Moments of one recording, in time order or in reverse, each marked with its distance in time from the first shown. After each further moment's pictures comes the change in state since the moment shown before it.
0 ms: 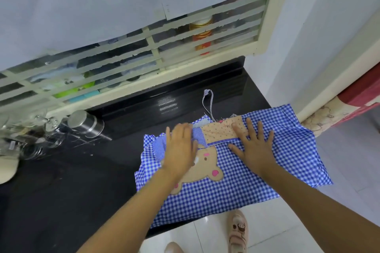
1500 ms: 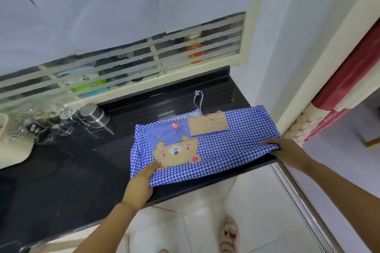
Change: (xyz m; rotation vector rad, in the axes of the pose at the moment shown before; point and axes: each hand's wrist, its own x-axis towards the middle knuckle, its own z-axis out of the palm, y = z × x) left_hand -0.165 -0.054 -0.003 -0.292 -0.191 -0.212; right_hand -0.096 0.123 -0.037 0.574 0.039 -0.069
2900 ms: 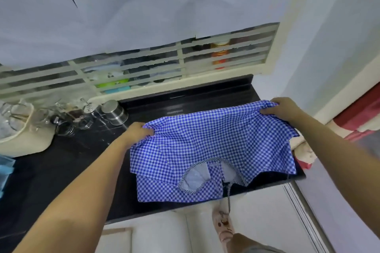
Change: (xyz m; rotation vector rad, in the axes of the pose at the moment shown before) left_hand 0.114 -0.004 -0.144 -0.402 -0.130 -0.504; right_hand 0.107 -0.136 -0.062 0.155 0.059 0.248
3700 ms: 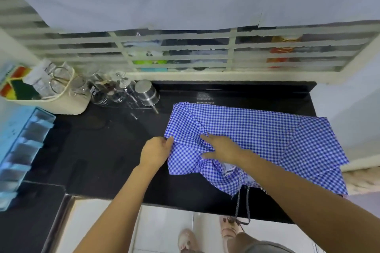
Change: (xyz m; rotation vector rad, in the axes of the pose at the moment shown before) left_hand -0.020 -0.052 0.042 0.092 0.344 -0.068; right_hand -0.002 -0.091 0.229 -0.665 -0.725 -0.660
